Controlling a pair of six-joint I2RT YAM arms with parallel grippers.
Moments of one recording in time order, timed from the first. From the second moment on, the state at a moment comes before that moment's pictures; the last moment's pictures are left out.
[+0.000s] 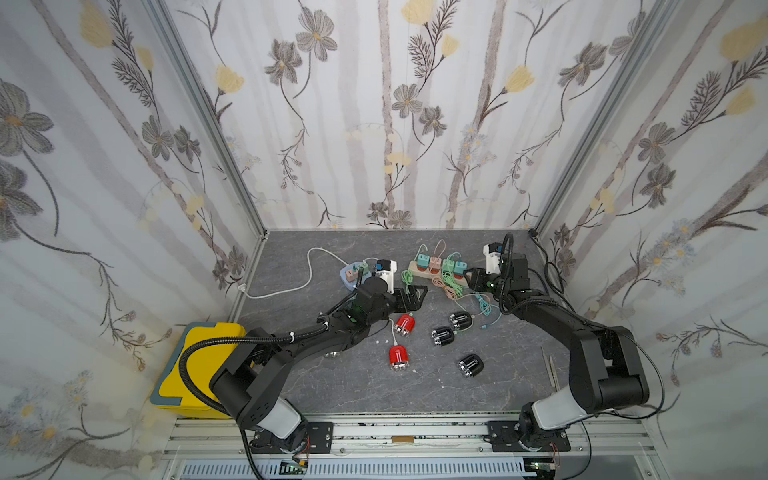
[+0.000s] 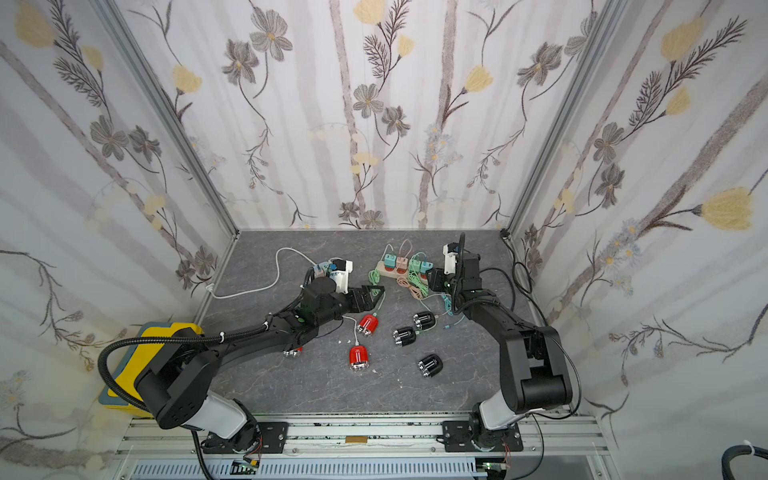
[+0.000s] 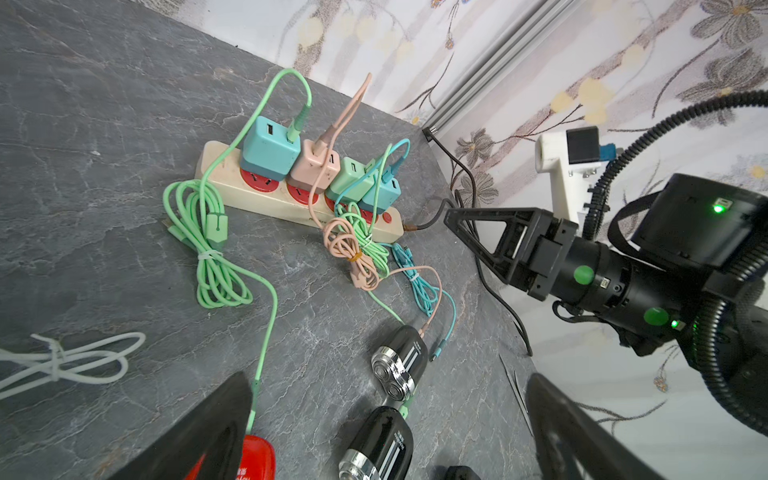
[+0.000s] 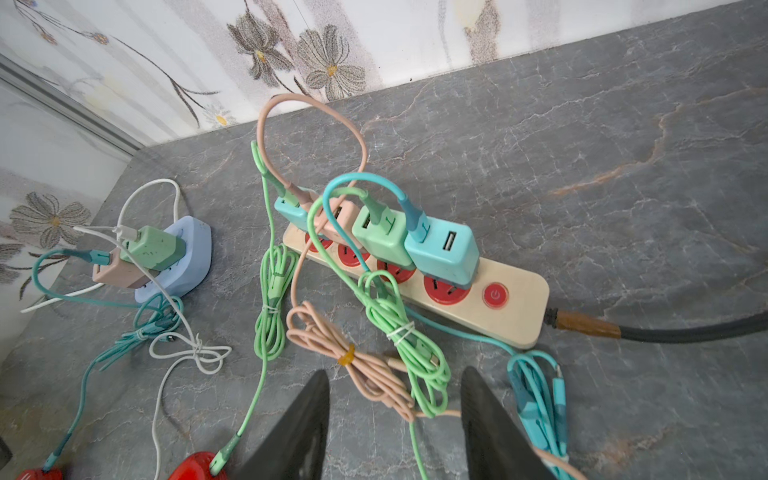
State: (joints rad) left arm -0.72 1.54 0.81 0.42 0.13 -0.74; right arm 0.14 1.56 0.91 0.07 -0.29 0.27
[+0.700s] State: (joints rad) left arm -0.73 1.58 0.74 0.61 0.23 -0.81; right arm 0.12 1.88 1.23 -0.08 -0.30 0.02
